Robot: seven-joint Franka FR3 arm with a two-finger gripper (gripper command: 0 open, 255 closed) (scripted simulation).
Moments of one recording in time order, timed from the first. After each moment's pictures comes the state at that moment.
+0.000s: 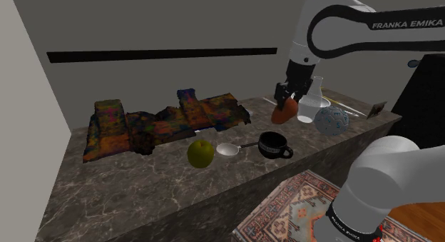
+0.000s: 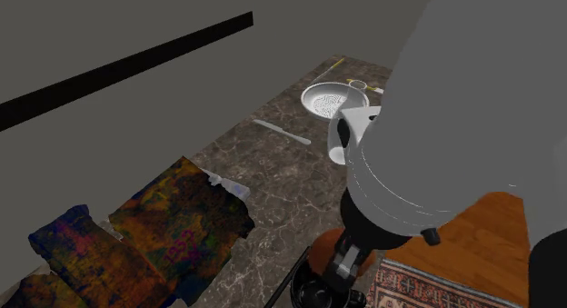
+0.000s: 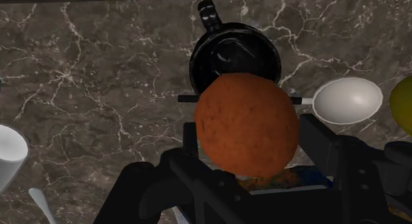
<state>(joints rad) -0.10 -0.93 0.02 -2.62 -0.07 1.80 0.17</state>
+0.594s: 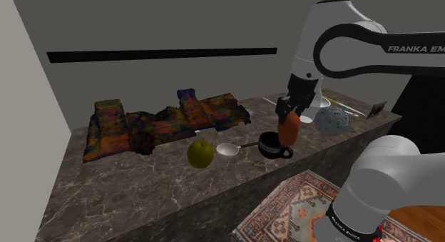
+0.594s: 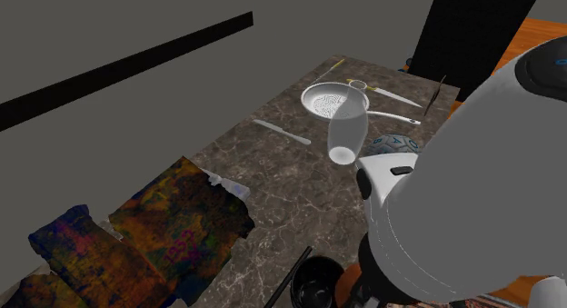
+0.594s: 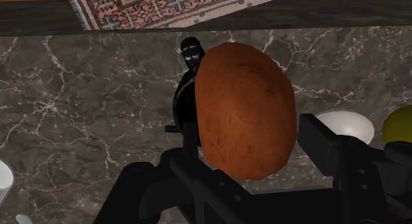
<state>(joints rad) -0.06 -1.06 0.08 -2.75 -0.02 1.79 0.23</state>
